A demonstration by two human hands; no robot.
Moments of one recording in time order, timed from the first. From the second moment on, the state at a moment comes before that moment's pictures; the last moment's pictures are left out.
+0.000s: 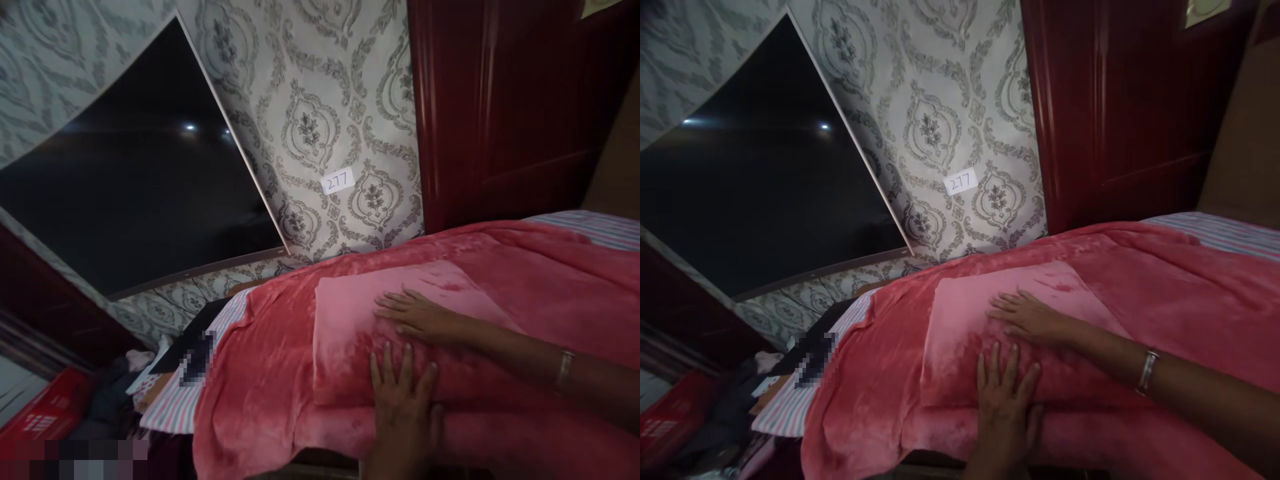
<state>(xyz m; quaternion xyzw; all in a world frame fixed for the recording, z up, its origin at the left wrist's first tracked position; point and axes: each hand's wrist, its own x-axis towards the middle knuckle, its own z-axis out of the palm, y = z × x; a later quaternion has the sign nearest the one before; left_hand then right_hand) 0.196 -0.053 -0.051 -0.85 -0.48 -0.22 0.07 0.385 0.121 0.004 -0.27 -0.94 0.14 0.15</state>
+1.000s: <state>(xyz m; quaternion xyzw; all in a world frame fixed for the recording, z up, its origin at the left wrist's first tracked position) 0.200 -0.059 -0.041 -0.83 -0.47 -0.23 0.18 0.350 0.202 0.020 -0.46 -0.88 0.10 0.09</state>
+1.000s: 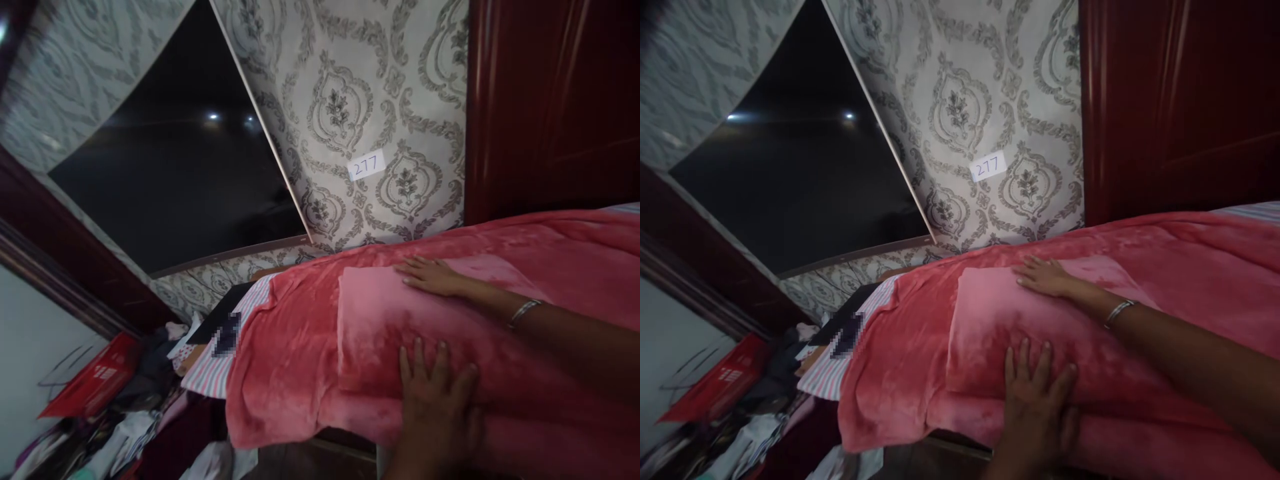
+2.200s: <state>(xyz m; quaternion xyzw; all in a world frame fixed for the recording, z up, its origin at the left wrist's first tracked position) 0.154 -0.069 -0.084 -0.69 -0.55 -0.34 0.32 0.241 0.243 -0.012 -0.31 -0.94 0.13 0.11</state>
